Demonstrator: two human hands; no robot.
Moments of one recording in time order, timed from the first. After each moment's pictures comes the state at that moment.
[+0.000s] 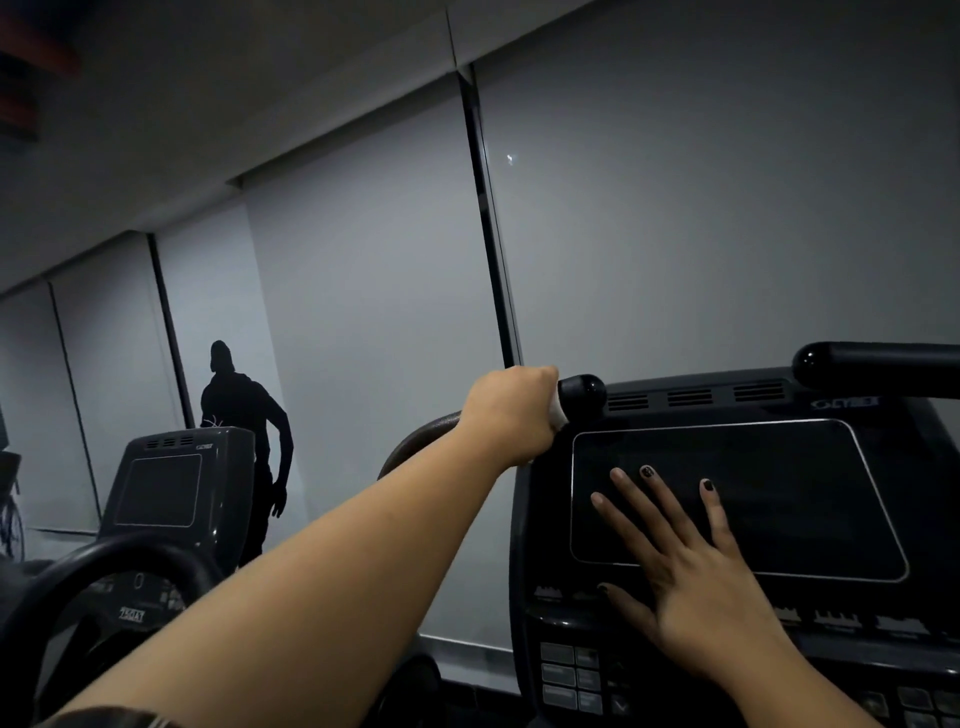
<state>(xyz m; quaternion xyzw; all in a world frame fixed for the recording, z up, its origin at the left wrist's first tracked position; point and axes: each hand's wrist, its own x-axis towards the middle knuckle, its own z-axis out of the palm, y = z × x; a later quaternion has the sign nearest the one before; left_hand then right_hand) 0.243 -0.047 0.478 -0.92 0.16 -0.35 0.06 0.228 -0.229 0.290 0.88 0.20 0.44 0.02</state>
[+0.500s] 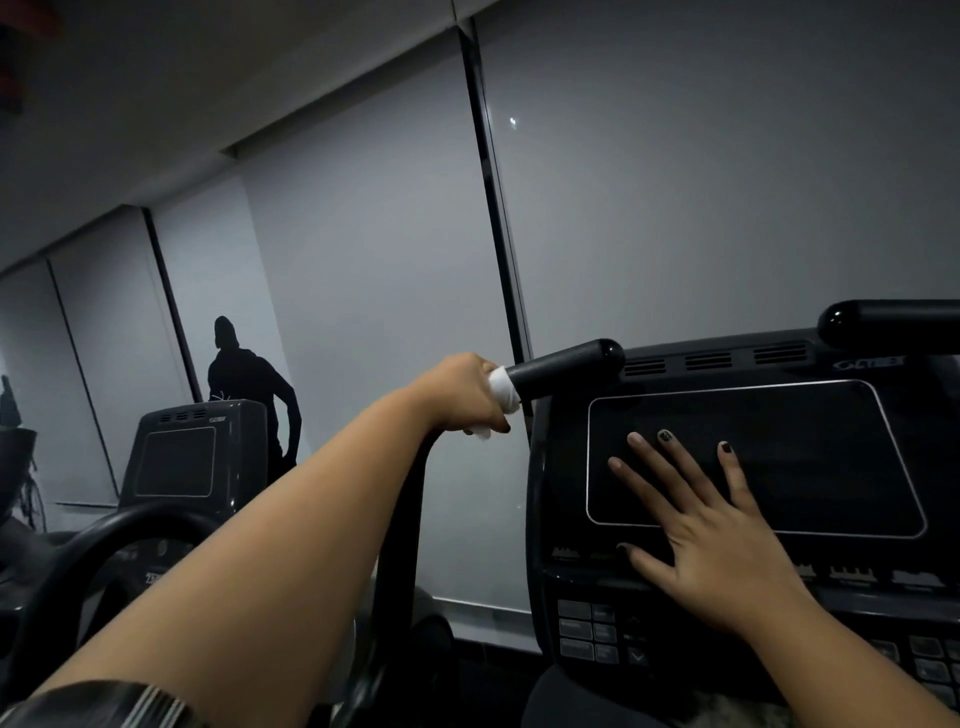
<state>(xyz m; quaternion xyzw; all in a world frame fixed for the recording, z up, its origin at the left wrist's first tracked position) 0.235 0.021 0.484 -0.96 0.09 -0.13 -0.22 0.225 -0.230 0.292 0.89 0.18 0.43 0.03</state>
